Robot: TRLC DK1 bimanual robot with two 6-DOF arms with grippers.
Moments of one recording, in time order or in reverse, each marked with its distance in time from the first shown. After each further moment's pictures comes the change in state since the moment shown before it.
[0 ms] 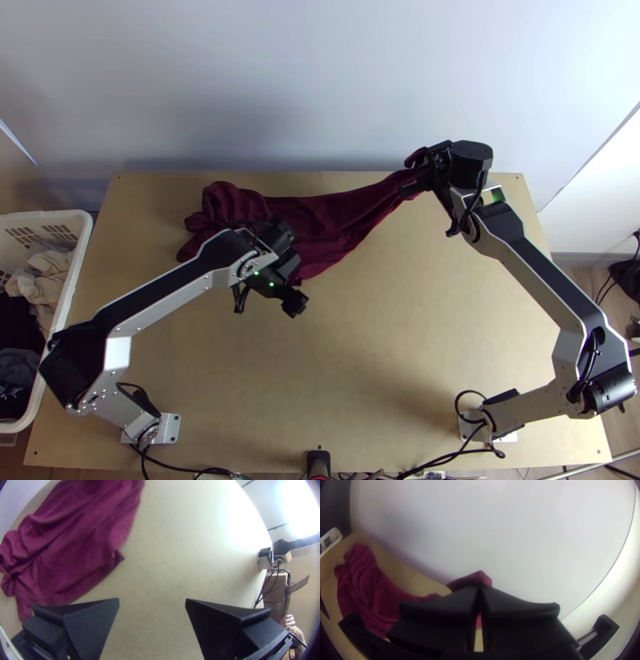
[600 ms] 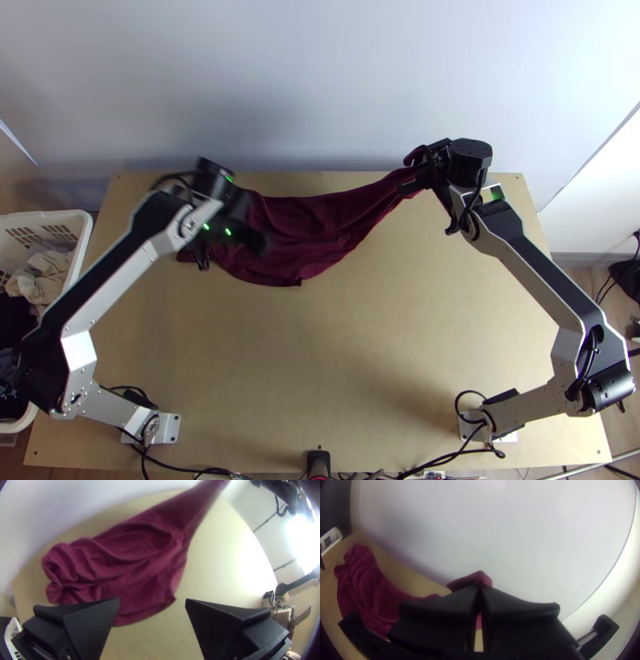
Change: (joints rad) left arm 0.245 -0.086 0.142 0.022 -0.052 0.046; right arm 0.002 0.010 0.016 0.000 -0.003 -0.007
